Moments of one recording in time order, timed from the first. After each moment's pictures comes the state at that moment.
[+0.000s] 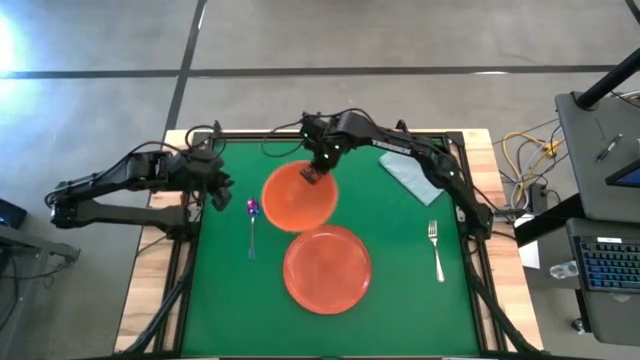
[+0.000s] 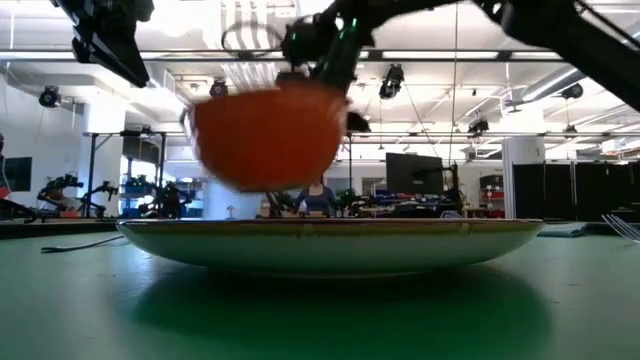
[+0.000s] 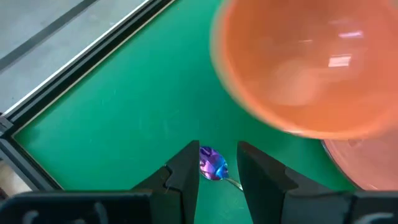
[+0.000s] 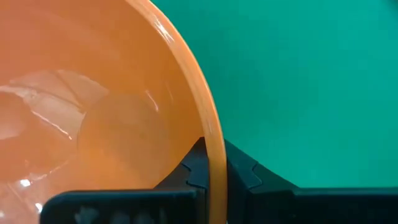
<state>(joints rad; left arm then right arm) 0.21 0.75 1.01 -1.13 -0.27 -0.41 -0.33 2.26 2.28 -1.24 -0.14 0.35</state>
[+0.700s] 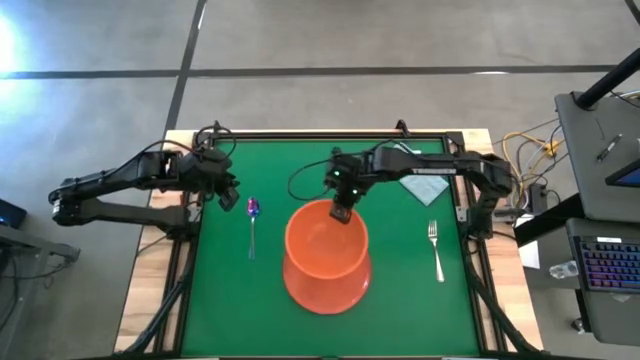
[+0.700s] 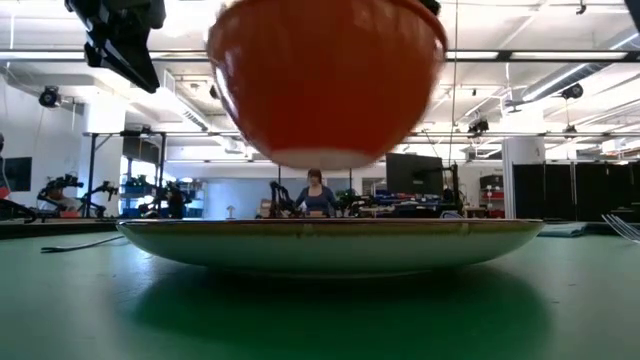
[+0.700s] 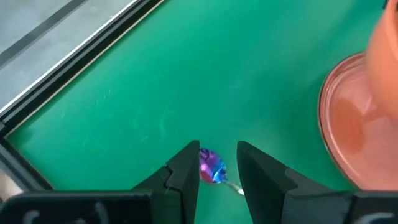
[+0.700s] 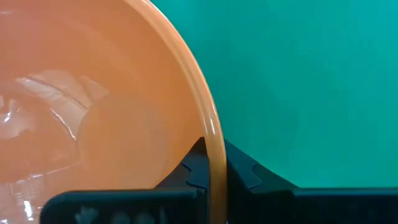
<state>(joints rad) 0.21 0.81 1.01 -1.09 -0.26 -0.41 -0.14 1.81 1.54 -0.83 -0.24 0.30</state>
